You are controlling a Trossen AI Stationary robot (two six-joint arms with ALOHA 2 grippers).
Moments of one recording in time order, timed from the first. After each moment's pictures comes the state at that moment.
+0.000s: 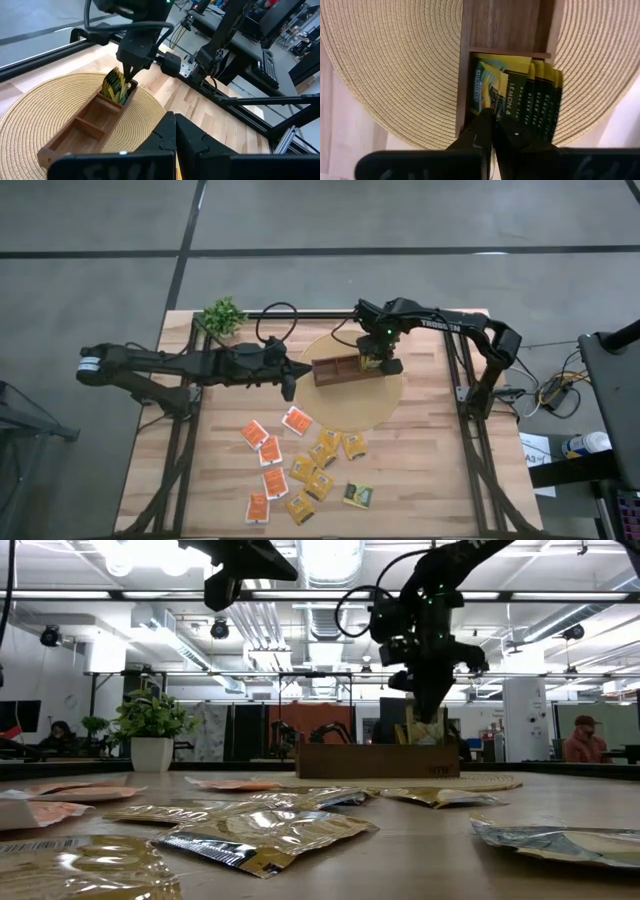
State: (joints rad) left arm 0.00 1.18 0.96 -0.08 -0.23 -0.56; right arm -0.52 1.78 1.37 -1.06 -0.13 -0.74
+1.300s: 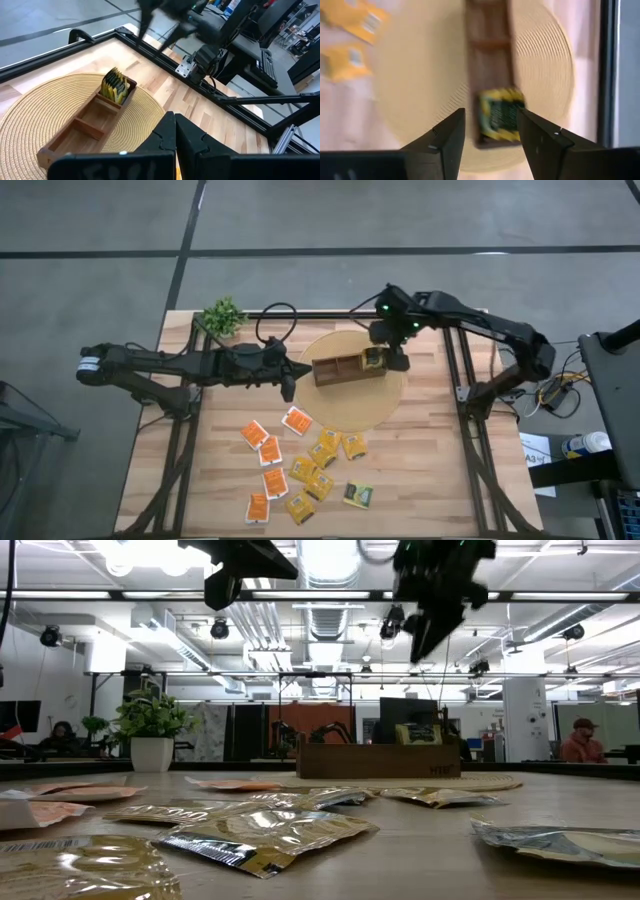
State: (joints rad) left arm 0.00 1.18 0.96 -0.08 -0.23 -0.55; right arm -0.47 1.49 1.39 -1.04 -0.22 -0.51
